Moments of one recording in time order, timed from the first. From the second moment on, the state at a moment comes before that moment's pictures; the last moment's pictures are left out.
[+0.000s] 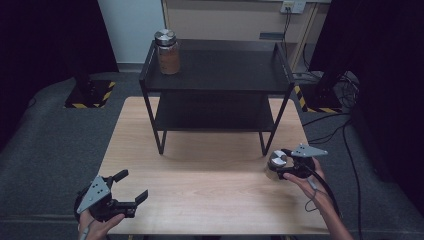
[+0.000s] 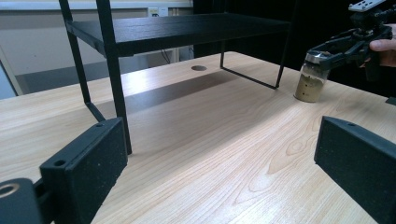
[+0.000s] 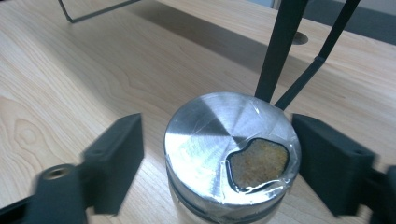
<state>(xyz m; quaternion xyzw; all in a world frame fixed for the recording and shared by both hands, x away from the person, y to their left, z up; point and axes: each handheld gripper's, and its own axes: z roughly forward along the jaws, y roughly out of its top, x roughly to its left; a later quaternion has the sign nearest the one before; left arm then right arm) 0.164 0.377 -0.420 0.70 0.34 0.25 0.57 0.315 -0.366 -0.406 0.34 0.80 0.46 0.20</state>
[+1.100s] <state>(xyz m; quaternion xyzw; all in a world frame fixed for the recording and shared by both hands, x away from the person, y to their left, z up) 0.164 0.378 -0.420 0.70 0.34 0.25 0.58 0.339 -0.344 -0.291 0.20 0.85 0.47 0.11</state>
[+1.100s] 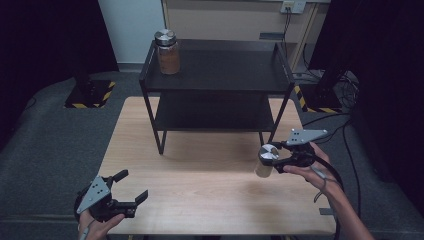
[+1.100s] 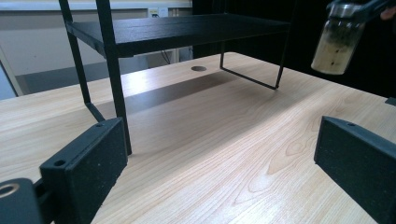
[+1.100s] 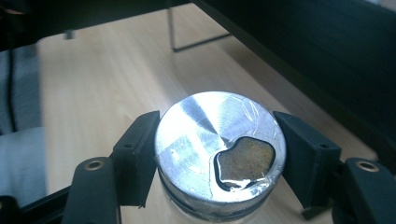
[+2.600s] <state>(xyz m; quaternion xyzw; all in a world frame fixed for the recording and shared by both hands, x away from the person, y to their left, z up) 0.164 0.381 -0.421 0.70 0.34 0.25 0.58 0.369 -0.283 -0.070 0.19 0.85 0.47 0.14</state>
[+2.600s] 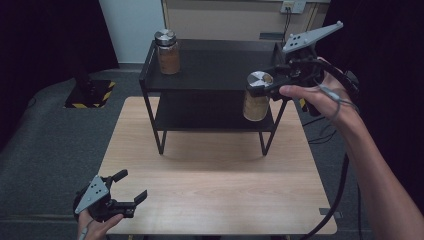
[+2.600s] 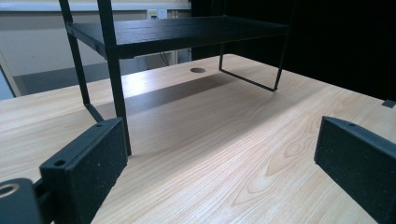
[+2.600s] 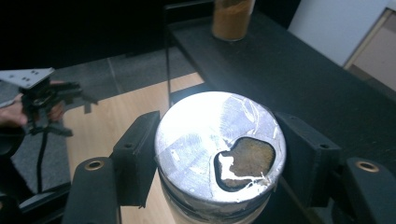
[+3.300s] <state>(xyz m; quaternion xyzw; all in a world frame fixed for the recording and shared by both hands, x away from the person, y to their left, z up) 0.164 0.383 -0.421 0.70 0.34 0.25 0.58 0.417 -0.247 -0.040 0.31 0.82 0.43 0.21</state>
